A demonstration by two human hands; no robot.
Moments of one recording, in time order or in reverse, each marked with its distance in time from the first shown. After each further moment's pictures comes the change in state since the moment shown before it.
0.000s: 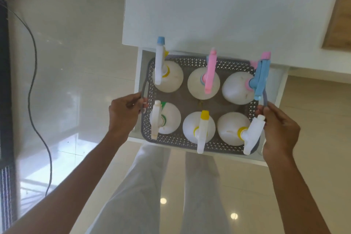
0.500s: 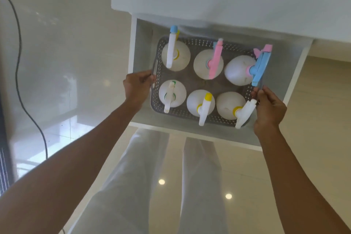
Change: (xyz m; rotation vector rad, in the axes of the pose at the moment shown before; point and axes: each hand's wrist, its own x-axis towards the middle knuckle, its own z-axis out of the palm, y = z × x) left_hand 0.055 -0.061 0.061 0.109 -0.005 0.011; right_hand 0.055 0.084 0.030 0.089 -0.010 0.140
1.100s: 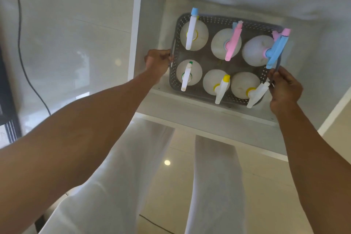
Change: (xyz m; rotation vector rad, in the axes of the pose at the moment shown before) left_hand 0.097 -0.089 0.074 -0.044 -0.105 -0.197; right_hand 0.112 0.083 0.048 -0.071 -0.104 0.069
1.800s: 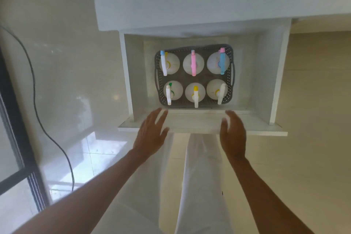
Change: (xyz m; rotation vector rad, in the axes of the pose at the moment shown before) left_hand -0.214 -0.002 -0.057 1.032 -0.296 0.639; right_hand -0.192 0.055 -0.060 -0.752 0.000 -0.533
